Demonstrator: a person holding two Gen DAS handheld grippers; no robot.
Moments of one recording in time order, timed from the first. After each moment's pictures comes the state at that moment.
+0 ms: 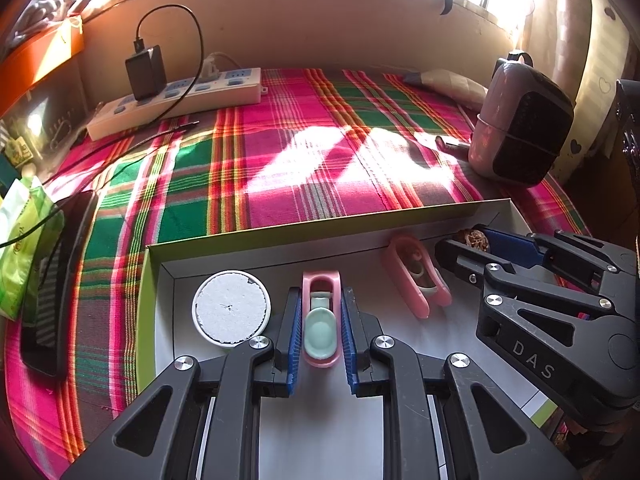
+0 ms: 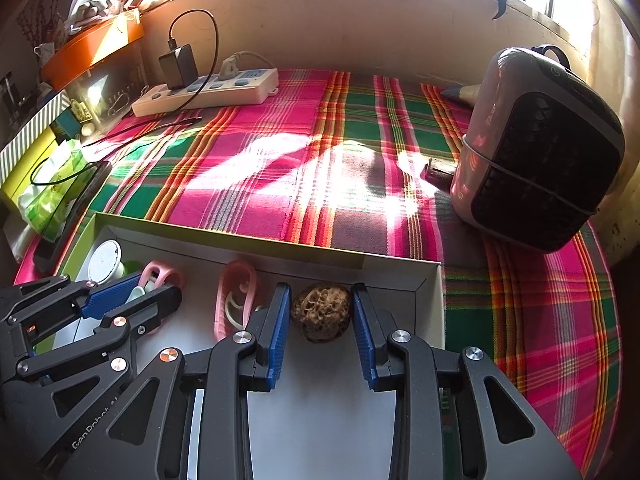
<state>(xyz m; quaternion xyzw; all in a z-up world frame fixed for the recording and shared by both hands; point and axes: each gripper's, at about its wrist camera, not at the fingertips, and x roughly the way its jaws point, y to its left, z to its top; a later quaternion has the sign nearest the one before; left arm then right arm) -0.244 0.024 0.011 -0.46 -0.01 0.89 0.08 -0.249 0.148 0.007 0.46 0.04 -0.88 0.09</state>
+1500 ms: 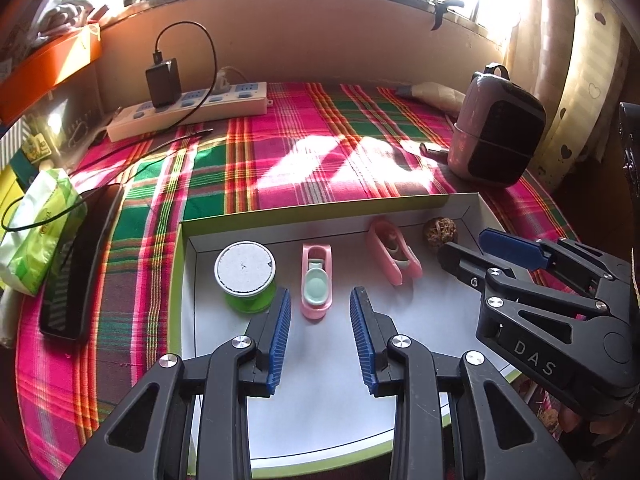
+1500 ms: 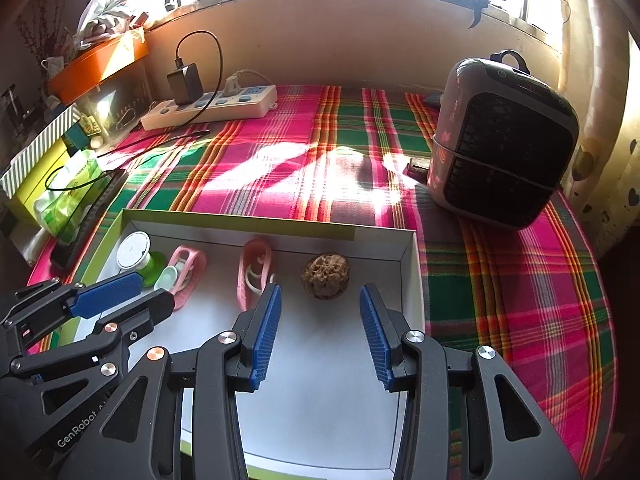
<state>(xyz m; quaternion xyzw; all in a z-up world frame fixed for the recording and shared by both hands) -0.204 0.021 0.034 -0.44 -0.01 0.90 0.08 -0.212 0.154 0.025 0.44 0.02 -0.90 0.08</state>
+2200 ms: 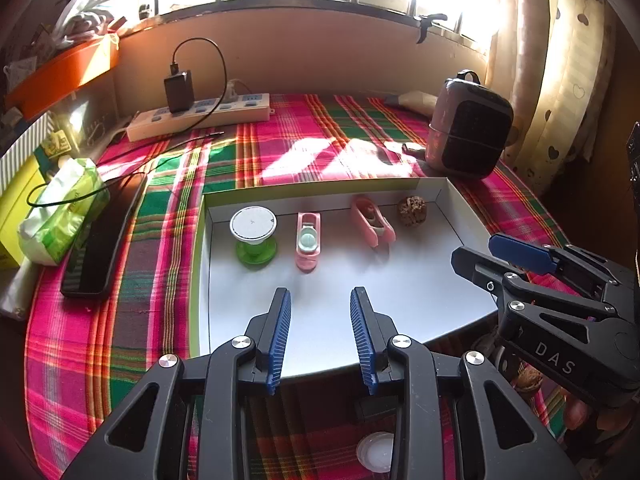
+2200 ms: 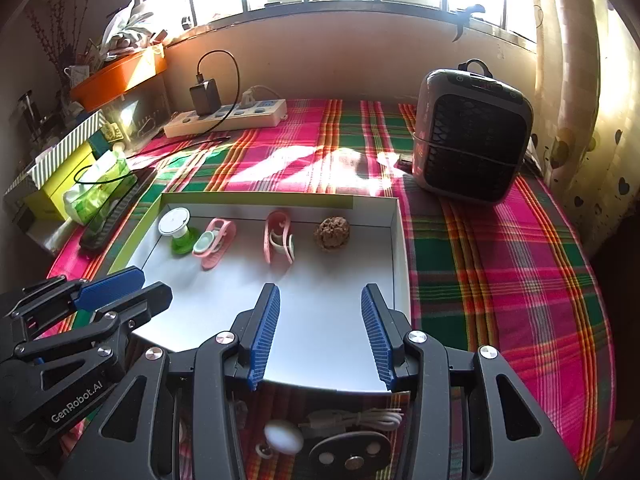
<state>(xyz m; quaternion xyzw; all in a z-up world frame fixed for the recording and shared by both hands) -0.149 0.018 0.047 -0.42 -0.02 0.91 0.08 -0.151 0.159 0.040 0.41 0.00 -0.91 0.09</state>
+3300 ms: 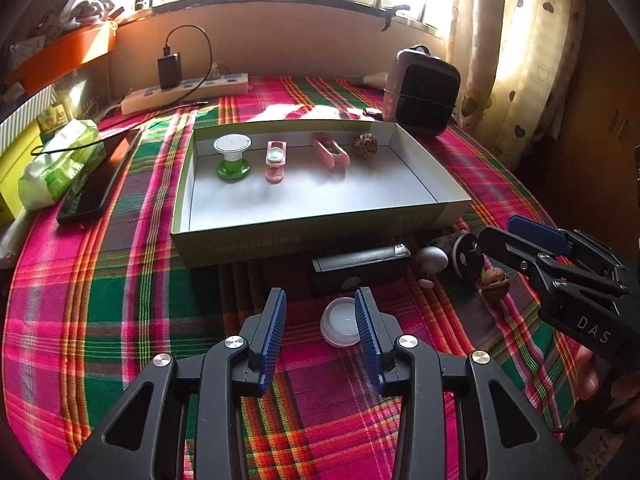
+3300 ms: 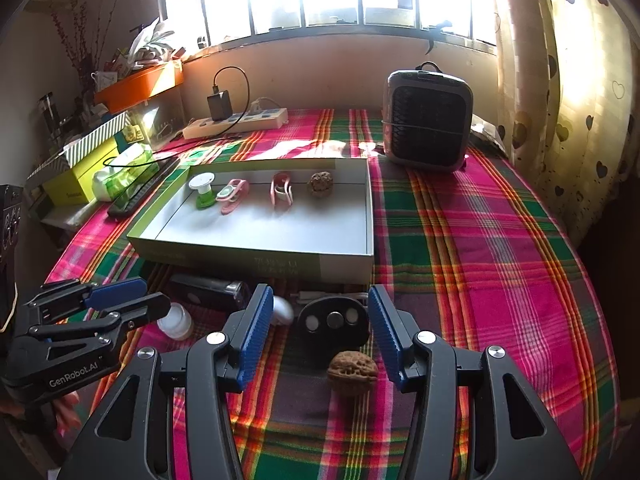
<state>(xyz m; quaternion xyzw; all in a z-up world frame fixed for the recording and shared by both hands) -0.069 0.023 0.026 -0.42 -0.02 0.90 0.13 -0.058 0.184 0.033 0.37 0.00 -0.93 0.09</state>
